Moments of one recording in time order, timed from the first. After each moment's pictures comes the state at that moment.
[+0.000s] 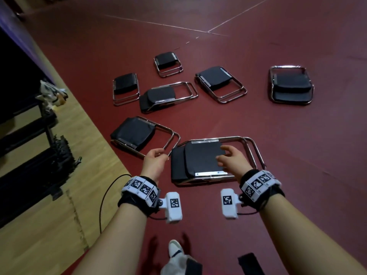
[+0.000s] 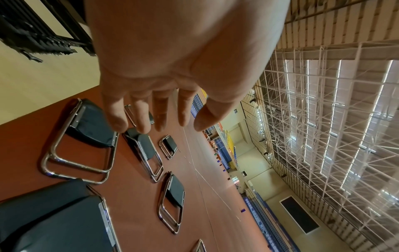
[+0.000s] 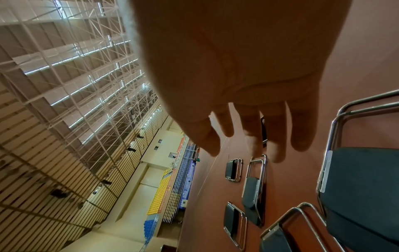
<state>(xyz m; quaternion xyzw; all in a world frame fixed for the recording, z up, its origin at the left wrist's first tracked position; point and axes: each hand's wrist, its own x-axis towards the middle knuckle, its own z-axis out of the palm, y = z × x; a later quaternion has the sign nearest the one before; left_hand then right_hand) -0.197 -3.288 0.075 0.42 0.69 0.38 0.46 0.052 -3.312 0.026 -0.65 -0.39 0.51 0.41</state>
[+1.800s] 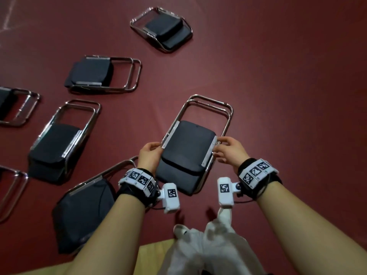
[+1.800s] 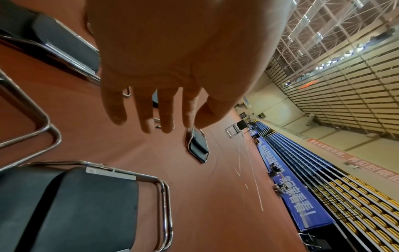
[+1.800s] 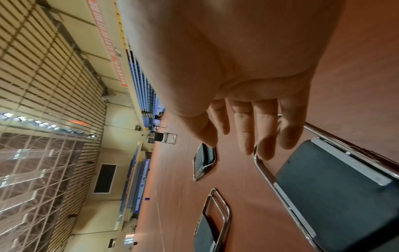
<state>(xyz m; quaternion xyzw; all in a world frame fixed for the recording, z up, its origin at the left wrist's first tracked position) -0.272 -2.781 -0.063 0.68 0.48 0.02 0.55 -0.170 -3.010 -0.082 -0.69 0.14 0.35 0.61</state>
